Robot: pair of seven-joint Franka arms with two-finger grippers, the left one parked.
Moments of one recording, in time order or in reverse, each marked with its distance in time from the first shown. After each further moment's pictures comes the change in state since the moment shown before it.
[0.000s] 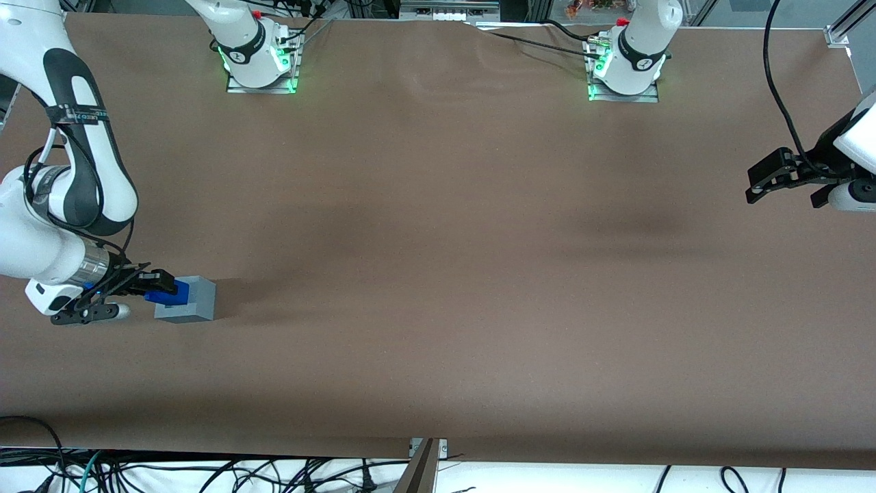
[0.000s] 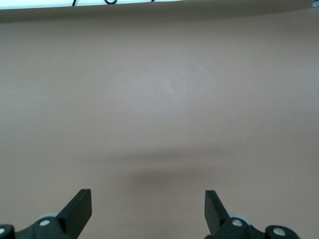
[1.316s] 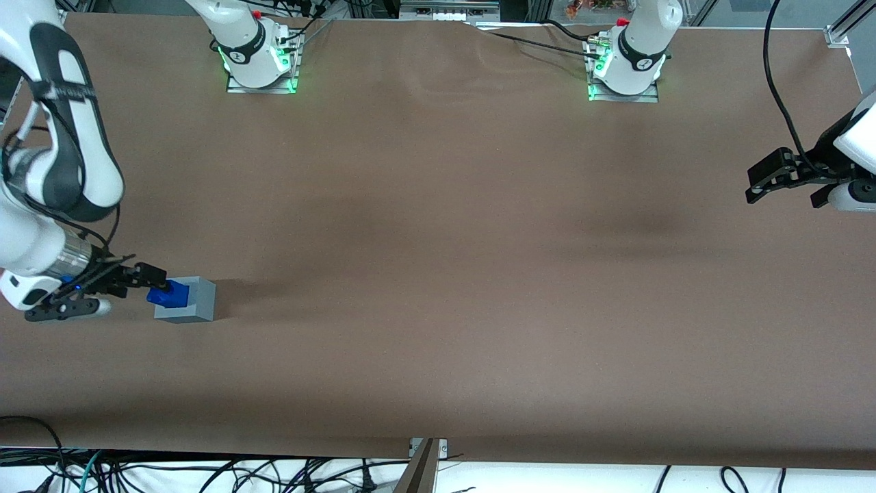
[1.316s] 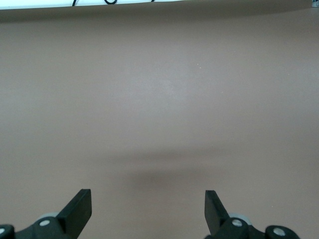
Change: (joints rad) arm 0.000 -0.133 0.024 0.025 -0.009 -0.132 0.025
